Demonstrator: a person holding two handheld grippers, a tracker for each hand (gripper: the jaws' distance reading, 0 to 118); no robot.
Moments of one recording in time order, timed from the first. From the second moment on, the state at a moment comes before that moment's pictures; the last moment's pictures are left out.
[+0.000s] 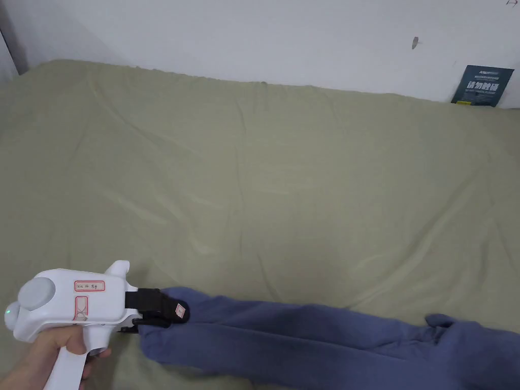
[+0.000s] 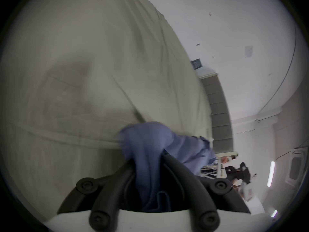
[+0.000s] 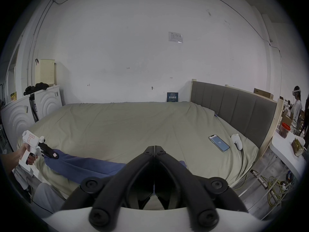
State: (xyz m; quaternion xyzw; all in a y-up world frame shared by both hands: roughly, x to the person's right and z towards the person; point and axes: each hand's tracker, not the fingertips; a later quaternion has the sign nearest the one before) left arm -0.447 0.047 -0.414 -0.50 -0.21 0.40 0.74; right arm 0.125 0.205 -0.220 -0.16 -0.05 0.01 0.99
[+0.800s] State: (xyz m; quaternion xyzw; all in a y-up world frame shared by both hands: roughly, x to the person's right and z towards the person) left arm -0.456 0.163 -0.360 -0.48 -0.04 0.26 0.84; right arm 0.142 0.209 -0.216 -0.14 -0.02 0.00 0.99
